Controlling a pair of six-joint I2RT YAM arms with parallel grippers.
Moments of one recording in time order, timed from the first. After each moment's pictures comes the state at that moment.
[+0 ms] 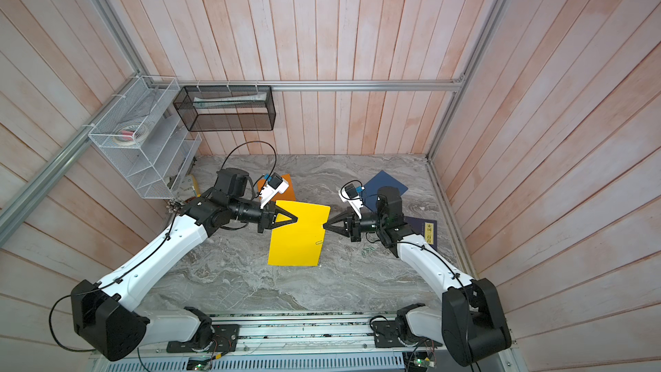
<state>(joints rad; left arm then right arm) -0.46 1.34 1.21 -0.58 0.97 0.09 0.33 1.25 0.72 0.20 -1.31 0.25</state>
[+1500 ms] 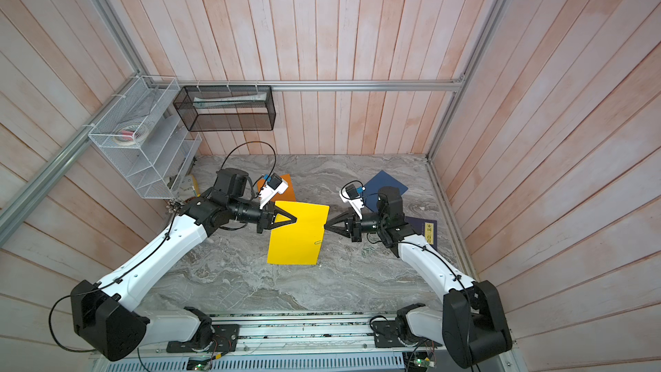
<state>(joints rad) -0.45 1.34 1.21 -0.60 0.97 0.11 0.32 1.24 0.73 0.15 -1.30 0.22</state>
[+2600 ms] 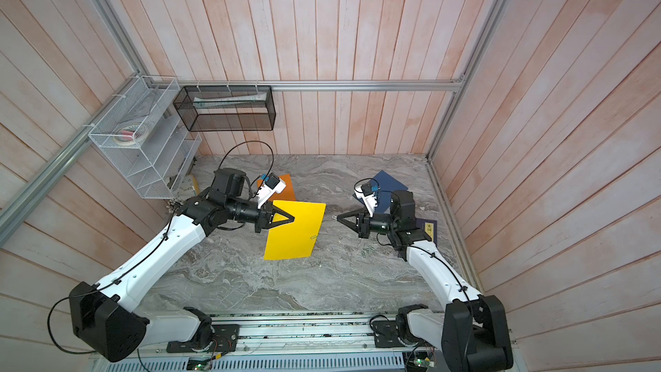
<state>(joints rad) -0.44 1.33 1.21 -0.61 0.95 0.11 0.18 1.15 0.66 0.08 -1.10 0.26</state>
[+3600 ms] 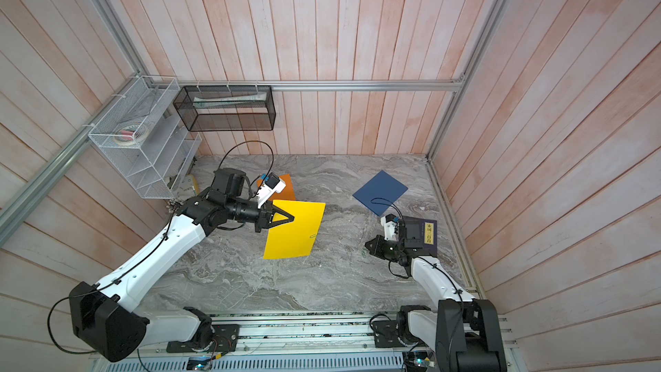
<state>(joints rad) -0.44 1.33 1.21 -0.61 0.94 0.11 0.04 1.15 0.43 -0.21 -0.59 0.41</state>
